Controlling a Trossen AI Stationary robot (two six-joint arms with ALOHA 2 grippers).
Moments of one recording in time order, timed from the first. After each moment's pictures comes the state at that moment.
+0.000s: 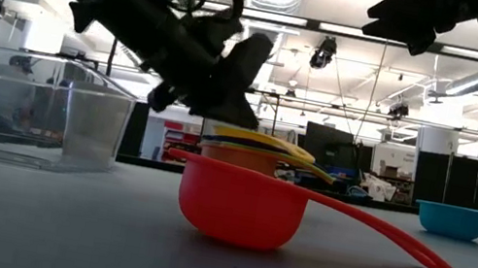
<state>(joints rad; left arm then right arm) -0.21 1.85 0.84 0.47 -0.70 -0.52 0.10 0.89 0.69 -0.12 0.26 0.10</state>
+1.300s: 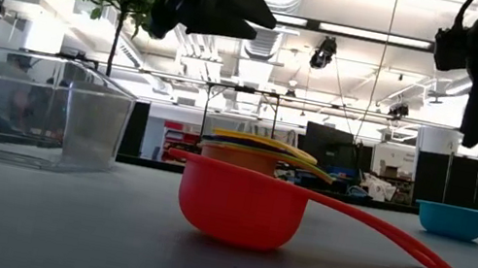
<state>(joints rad) -0.35 1.64 0.85 0.51 -0.85 -0.33 0.19 1.00 0.78 -0.96 0.12 0.85</state>
